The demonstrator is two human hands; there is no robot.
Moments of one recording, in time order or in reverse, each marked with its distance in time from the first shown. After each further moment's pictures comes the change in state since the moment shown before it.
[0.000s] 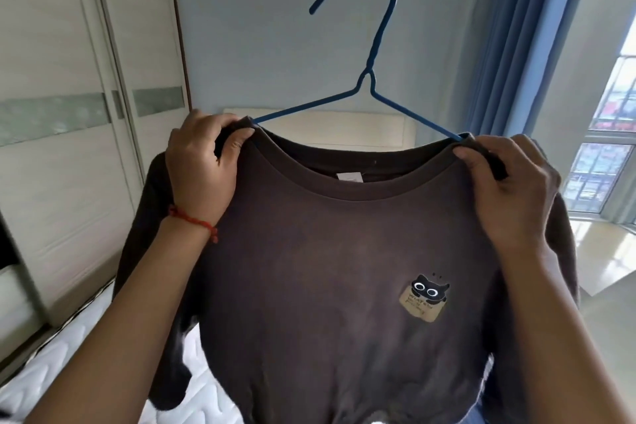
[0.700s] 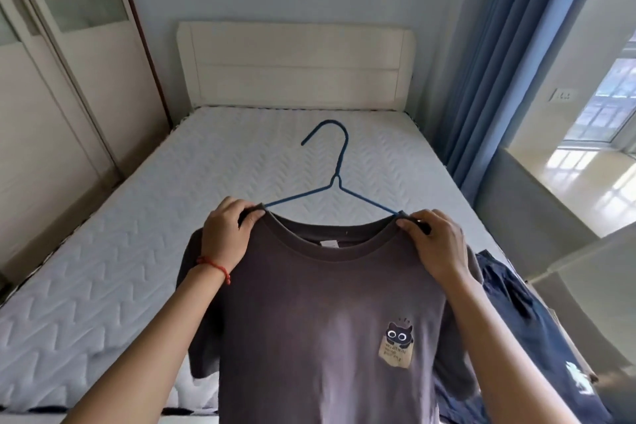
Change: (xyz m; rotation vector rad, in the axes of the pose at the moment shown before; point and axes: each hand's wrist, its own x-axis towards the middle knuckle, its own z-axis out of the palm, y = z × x) left_hand -0.227 -0.130 0.201 -0.006 -0.657 -0.379; right_hand -0.173 0.183 0.154 -0.151 -0.699 0.582
